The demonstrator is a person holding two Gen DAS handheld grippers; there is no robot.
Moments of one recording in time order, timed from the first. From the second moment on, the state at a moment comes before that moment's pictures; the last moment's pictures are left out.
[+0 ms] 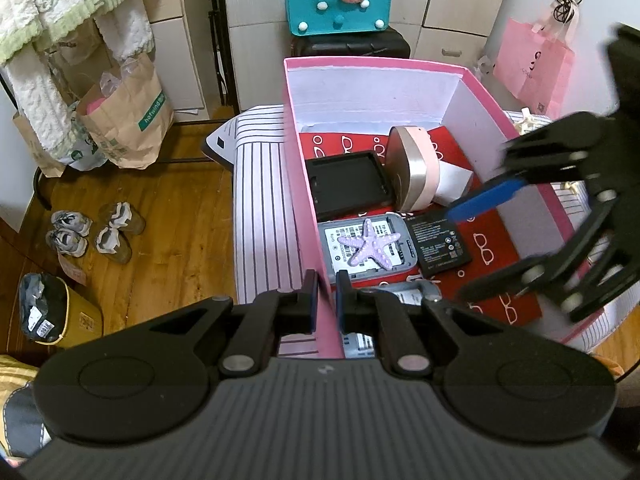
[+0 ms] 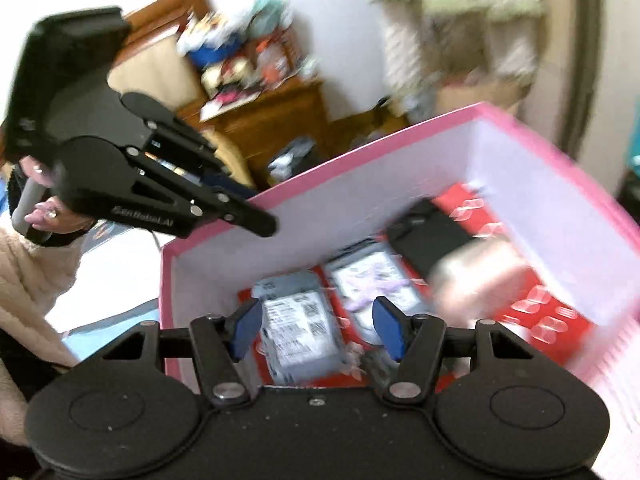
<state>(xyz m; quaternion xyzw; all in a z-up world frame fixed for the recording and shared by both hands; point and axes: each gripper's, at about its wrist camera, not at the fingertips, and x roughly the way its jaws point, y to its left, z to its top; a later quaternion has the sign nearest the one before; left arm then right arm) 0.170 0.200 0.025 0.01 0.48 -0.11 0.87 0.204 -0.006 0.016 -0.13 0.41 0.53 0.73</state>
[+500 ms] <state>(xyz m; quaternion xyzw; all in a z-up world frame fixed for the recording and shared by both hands) 0.169 0.192 0.026 0.01 0.48 -0.08 0.87 0.150 -0.174 0.014 -0.07 0.43 0.33 0.84</state>
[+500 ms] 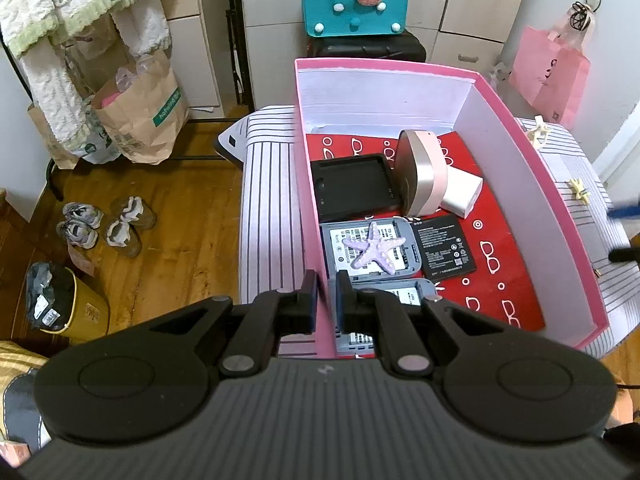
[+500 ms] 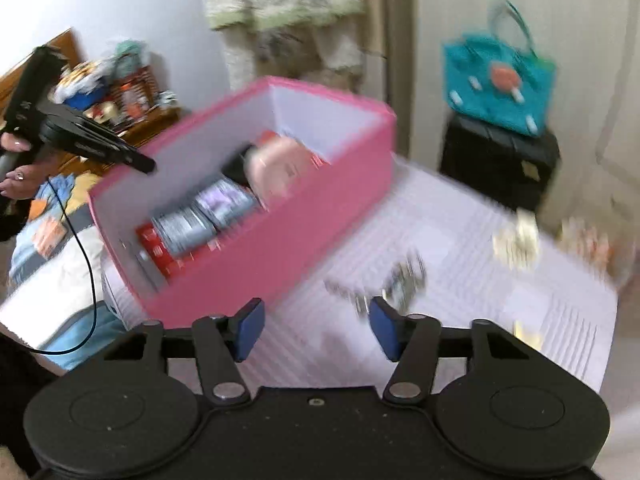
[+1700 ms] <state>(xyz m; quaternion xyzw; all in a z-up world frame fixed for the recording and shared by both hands) 0.166 0.179 0.021 0.05 0.49 -0.06 0.87 0.145 -0.156 0.038 -0.05 0.32 0.40 0.86</state>
